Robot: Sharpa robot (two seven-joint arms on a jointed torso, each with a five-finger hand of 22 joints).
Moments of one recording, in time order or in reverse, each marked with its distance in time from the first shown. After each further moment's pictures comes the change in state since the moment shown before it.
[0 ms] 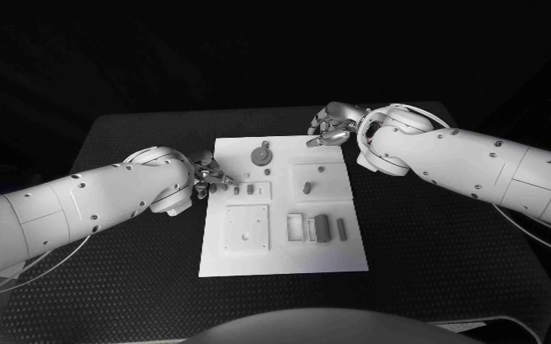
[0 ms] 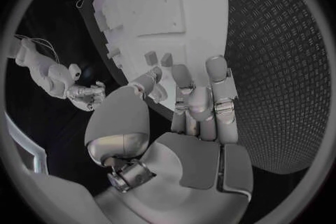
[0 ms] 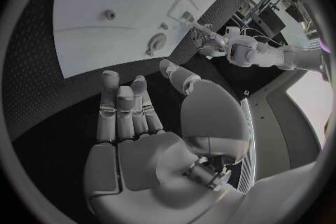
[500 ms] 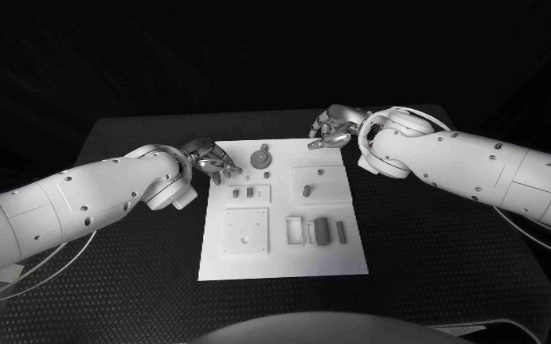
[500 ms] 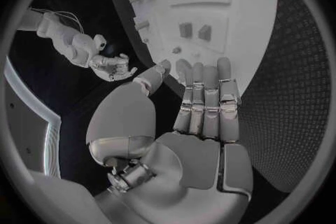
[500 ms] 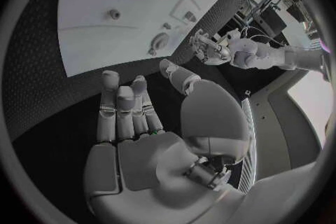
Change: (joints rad) left arm 0.004 -0.010 0.027 -0.023 0.201 -0.085 0.268; left_hand 0.138 0.080 0.014 -0.167 0.030 -0.199 0.117 -0.106 -0.020 -0.302 0.159 -0.341 -0.155 -0.270 0.155 -0.397 -0.172 0.000 -0.332 0.156 -0.288 -0.142; right arm 0.000 -0.006 0.000 -0.006 0.000 -0.001 0.000; right_hand 0.000 0.000 0.000 0.000 0.000 0.000 0.004 0.000 0.000 0.000 0.000 0.000 0.000 0.000 0.000 0.000 -0.001 0.000 -0.001 0.001 0.000 0.000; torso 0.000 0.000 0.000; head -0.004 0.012
